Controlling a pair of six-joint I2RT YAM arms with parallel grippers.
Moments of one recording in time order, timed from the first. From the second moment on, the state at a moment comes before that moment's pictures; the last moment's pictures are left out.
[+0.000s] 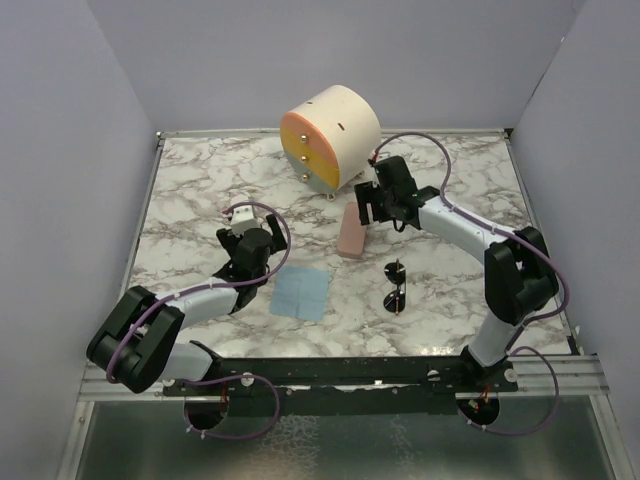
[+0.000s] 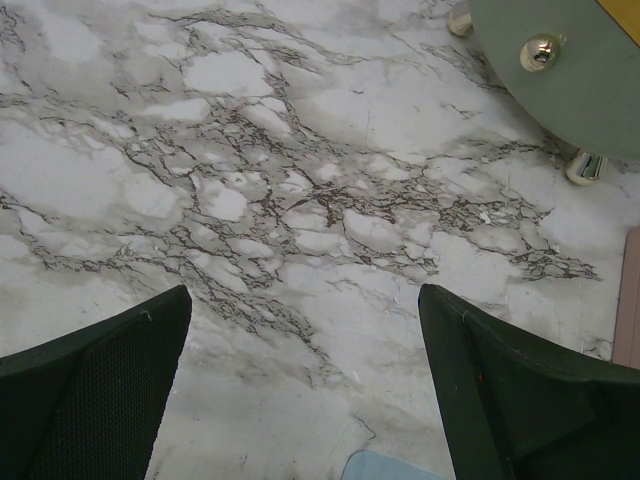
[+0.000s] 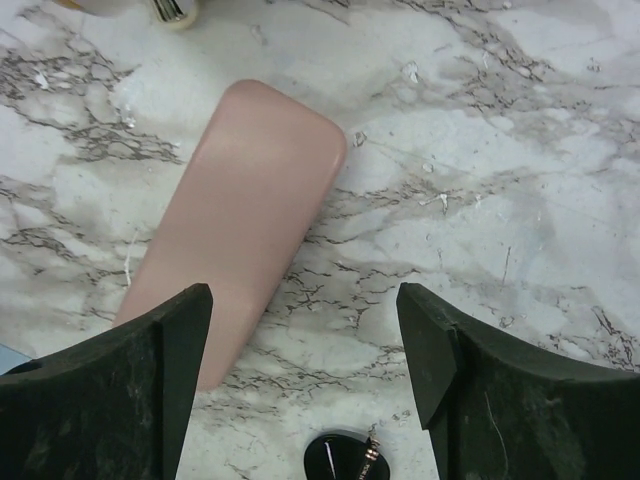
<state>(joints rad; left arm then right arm) -0.55 1.33 0.43 0.49 -0.63 -0.48 0.51 1.74 1.24 -0.32 0.13 0.17</state>
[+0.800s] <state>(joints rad) -0.55 1.30 0.43 0.49 -0.63 -0.50 0.67 1.99 1.48 -0.57 0.27 0.48</state>
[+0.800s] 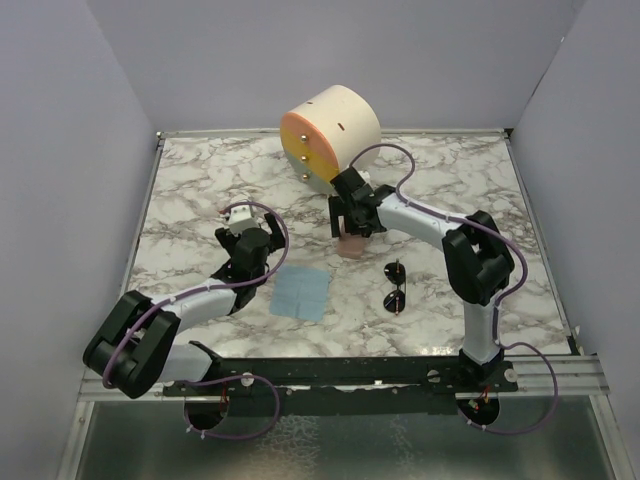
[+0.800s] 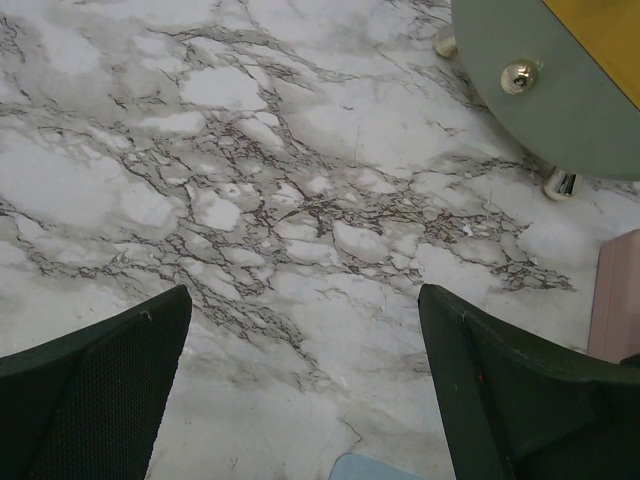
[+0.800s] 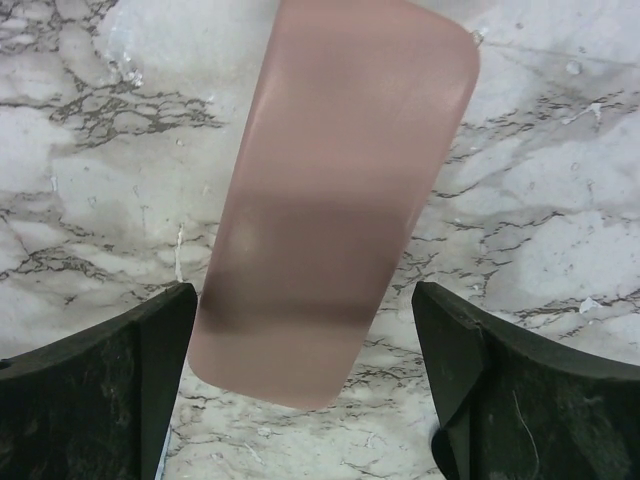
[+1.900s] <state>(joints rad) -0.55 1.28 0.43 0.49 -0.63 -0.50 0.67 2.11 1.57 -0.62 0.38 0.60</state>
